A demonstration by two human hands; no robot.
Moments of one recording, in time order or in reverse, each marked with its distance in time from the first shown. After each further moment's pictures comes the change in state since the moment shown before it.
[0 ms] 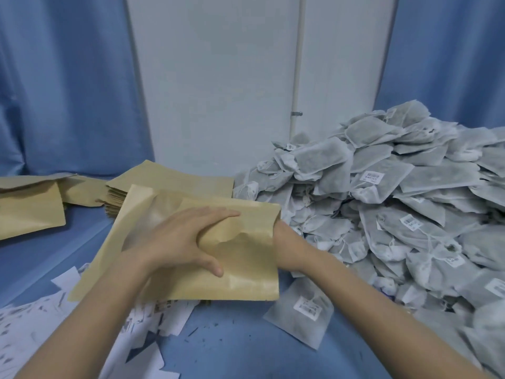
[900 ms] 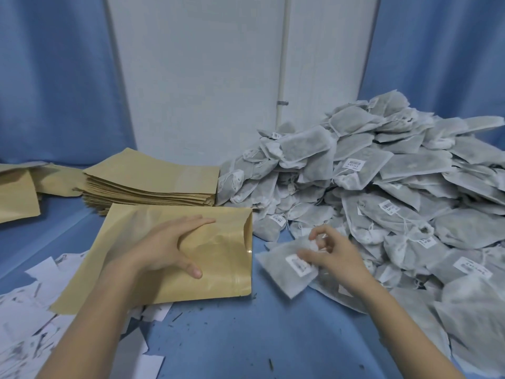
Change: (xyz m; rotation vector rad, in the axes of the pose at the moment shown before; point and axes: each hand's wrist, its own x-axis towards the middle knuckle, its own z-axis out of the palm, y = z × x) left_hand -0.007 -0.023 0.044 -0.298 -0.092 -0.198; right_hand -0.084 0.081 0.014 0.623 0.460 0.434
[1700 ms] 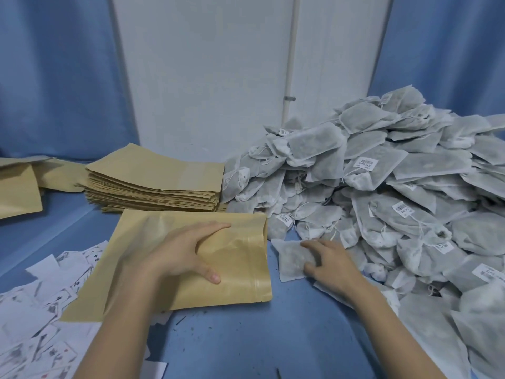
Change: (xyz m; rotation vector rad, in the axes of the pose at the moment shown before) left_hand 0.008 0.011 0.018 -0.045 -0.014 -0.010; right_hand 0.024 0.030 0.018 -0.751 -0.179 -0.081
